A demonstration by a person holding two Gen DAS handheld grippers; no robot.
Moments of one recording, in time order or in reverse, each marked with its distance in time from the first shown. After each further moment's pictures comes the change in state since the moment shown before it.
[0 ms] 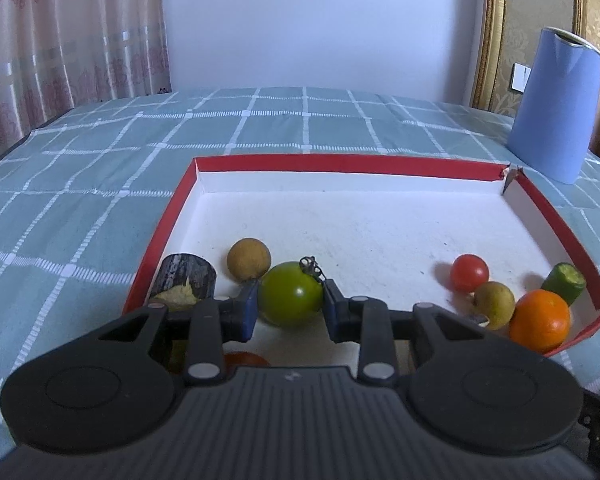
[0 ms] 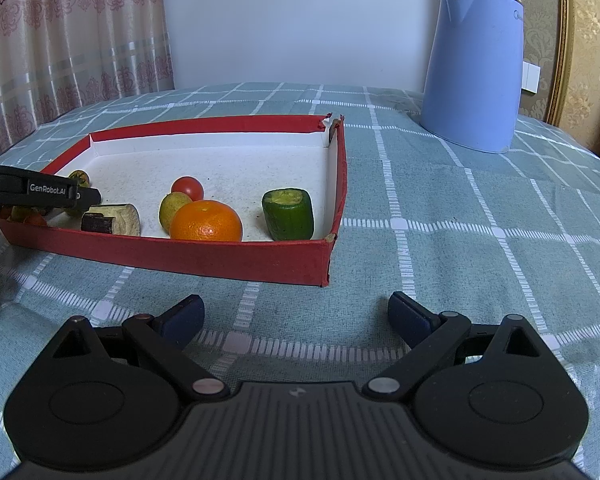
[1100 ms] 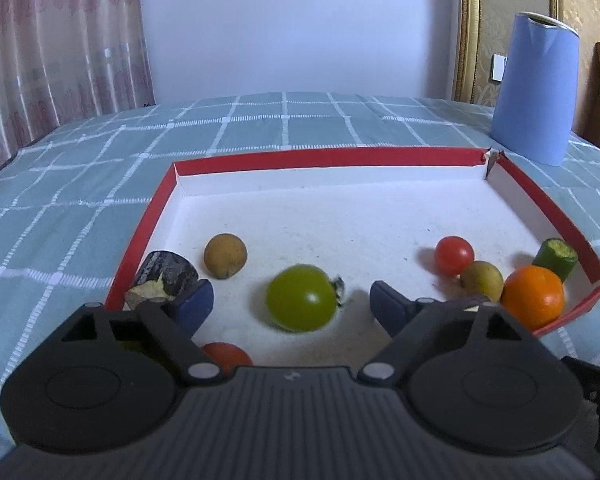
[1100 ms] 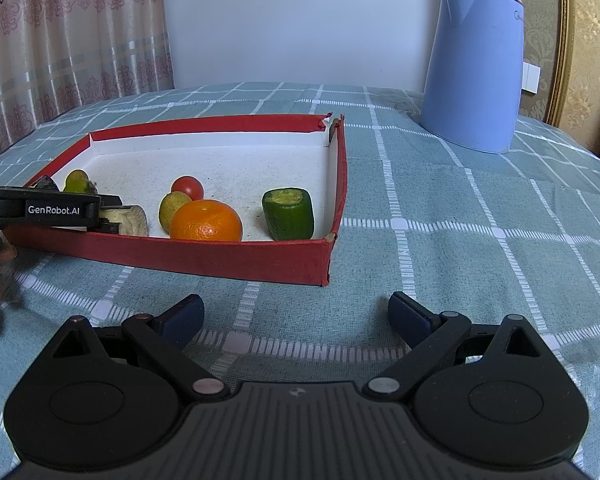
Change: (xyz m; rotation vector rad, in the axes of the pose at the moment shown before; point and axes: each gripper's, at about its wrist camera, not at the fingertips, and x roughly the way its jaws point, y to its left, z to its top) left arm -0.001 -0.009 -0.010 0.071 -0.030 -0.021; right arm 0.000 0.000 0.000 -0.001 0.000 -0.001
